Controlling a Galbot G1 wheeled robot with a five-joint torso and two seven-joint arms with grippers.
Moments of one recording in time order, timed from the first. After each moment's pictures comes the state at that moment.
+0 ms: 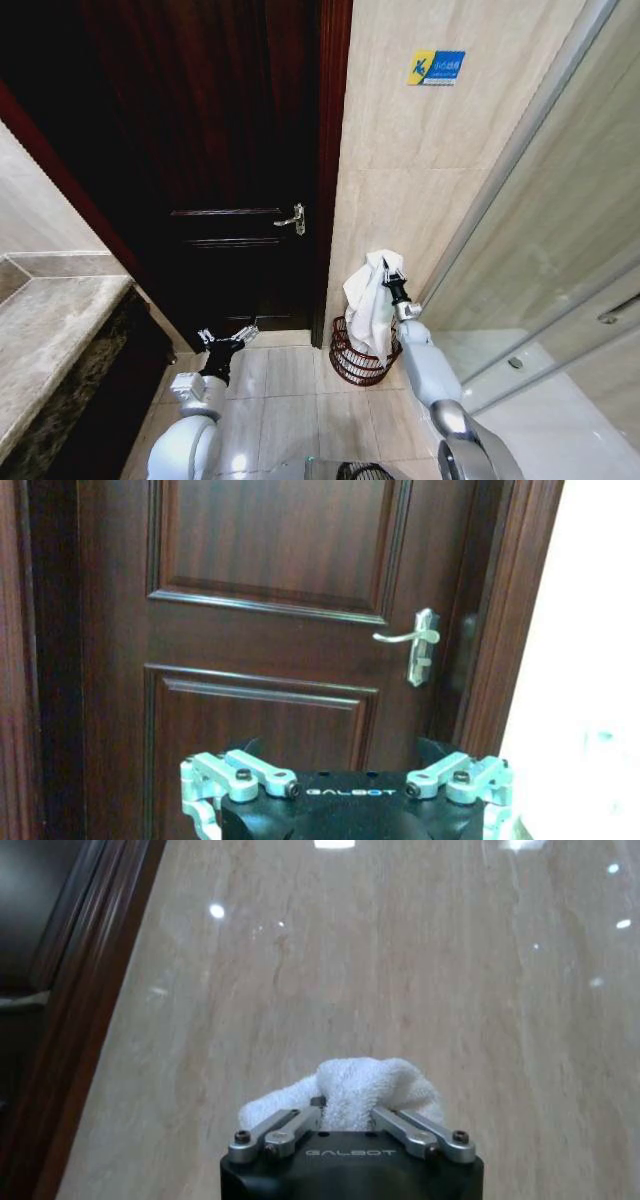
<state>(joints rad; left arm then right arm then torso) 1.74 -1.58 -0.63 -2.30 -0.16 0.12 0.03 -0.64 1.42 0.54 0.82 0.17 0.78 -0.32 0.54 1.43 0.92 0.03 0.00</state>
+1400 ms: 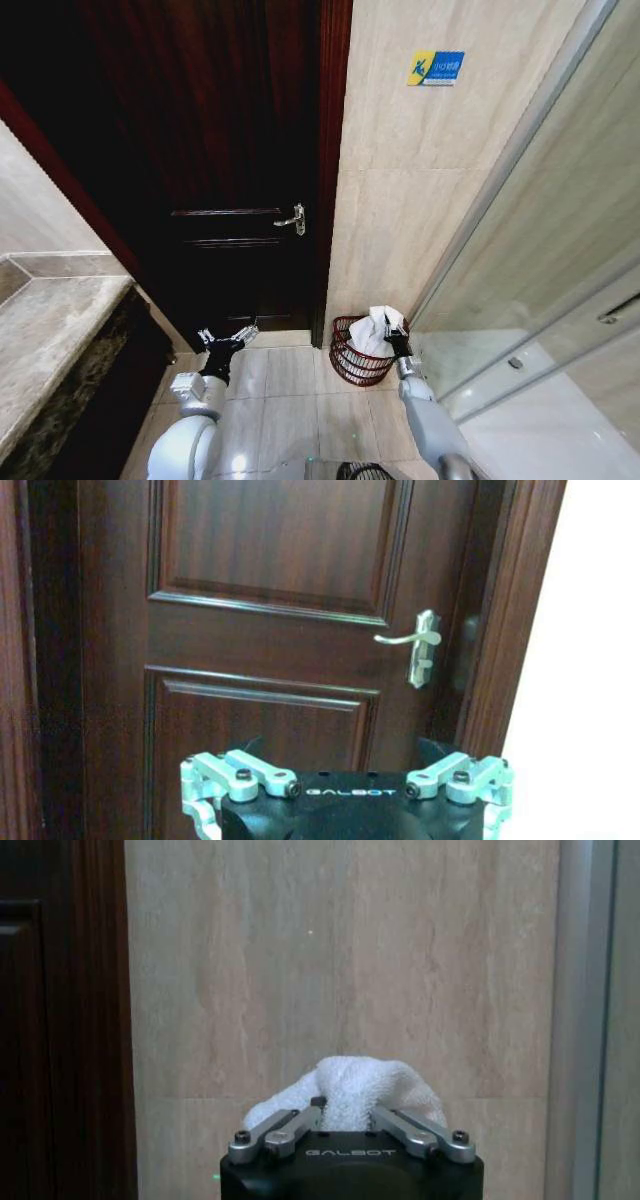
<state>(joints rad) 1.74 -1.58 -0.63 -2.30 -0.16 0.12 0.03 -0.90 1.44 0.58 0.69 0.17 0.76 -0.28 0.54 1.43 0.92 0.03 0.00</state>
